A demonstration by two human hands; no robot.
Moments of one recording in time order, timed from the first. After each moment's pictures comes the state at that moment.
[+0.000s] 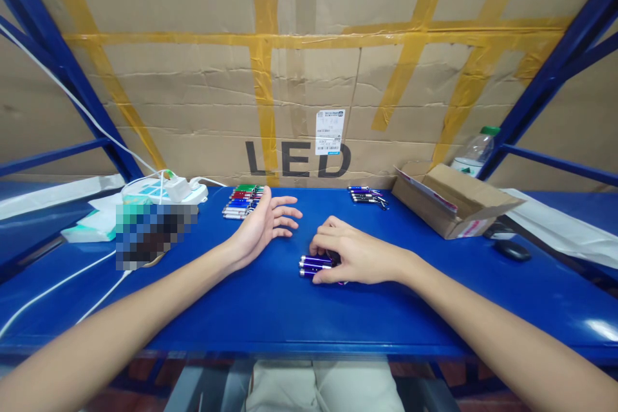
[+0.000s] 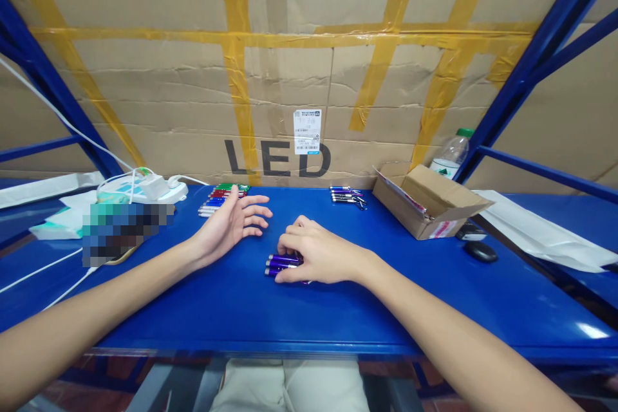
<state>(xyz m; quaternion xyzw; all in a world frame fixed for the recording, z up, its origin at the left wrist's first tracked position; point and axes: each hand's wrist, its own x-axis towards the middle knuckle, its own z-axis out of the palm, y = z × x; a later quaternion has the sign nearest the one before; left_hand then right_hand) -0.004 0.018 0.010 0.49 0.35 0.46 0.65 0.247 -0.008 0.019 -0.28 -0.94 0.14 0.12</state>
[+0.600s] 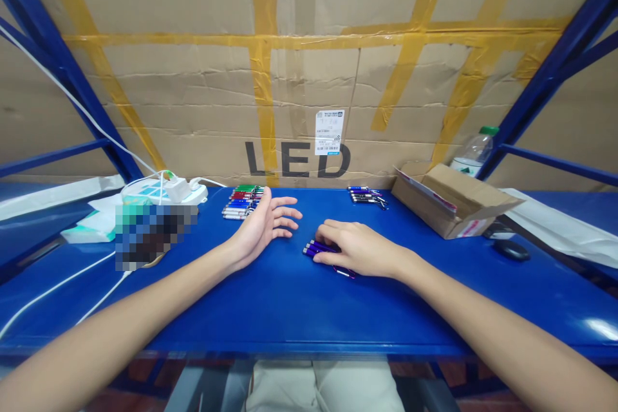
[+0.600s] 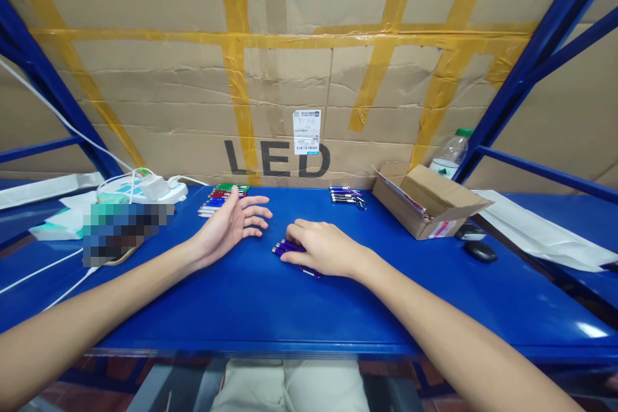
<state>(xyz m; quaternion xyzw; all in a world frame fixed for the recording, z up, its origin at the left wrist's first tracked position) -0.005 0.020 0.008 0.49 0.34 0.46 0.66 0.248 -0.006 0.021 -0.38 -0.92 0.09 0.09</state>
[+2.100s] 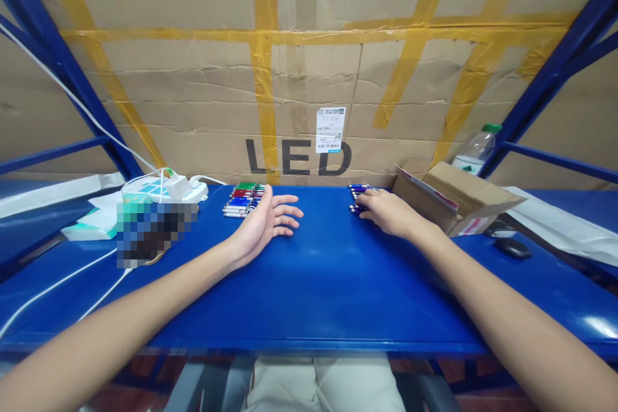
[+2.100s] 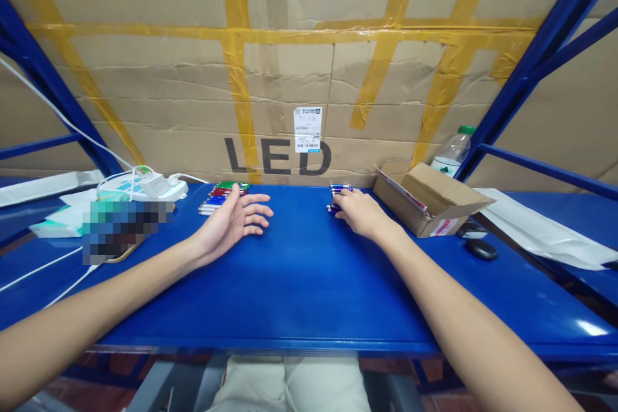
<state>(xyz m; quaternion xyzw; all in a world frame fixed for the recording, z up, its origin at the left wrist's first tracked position) -0.006 0.021 0.007 0.51 0.34 0.45 0.65 0.330 0.067 0.005 -0.52 -0.85 -0.11 0.01</state>
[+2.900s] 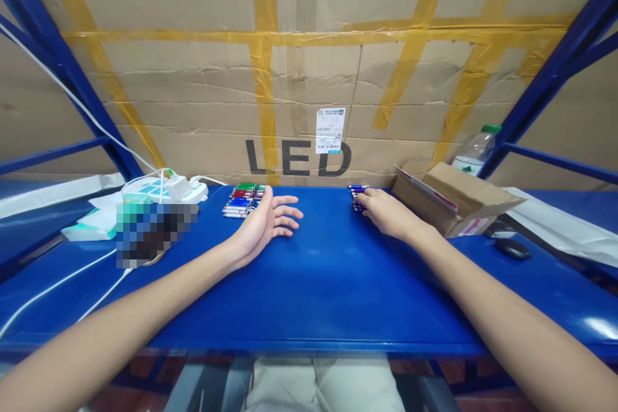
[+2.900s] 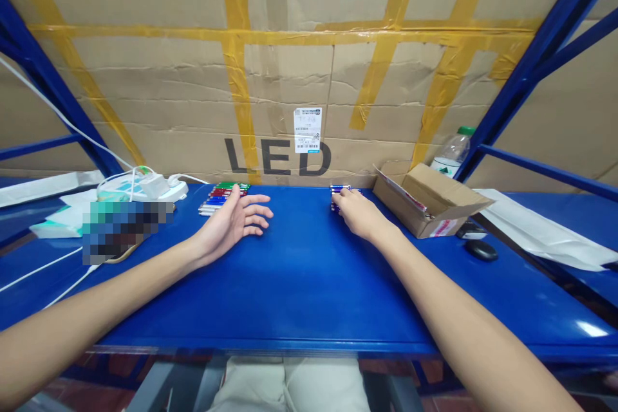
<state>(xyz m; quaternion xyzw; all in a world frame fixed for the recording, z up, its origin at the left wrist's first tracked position) -0.006 0.020 0.008 0.52 0.34 0.44 0.65 0.325 0.066 0.004 -0.52 -0.84 -0.13 0.00</state>
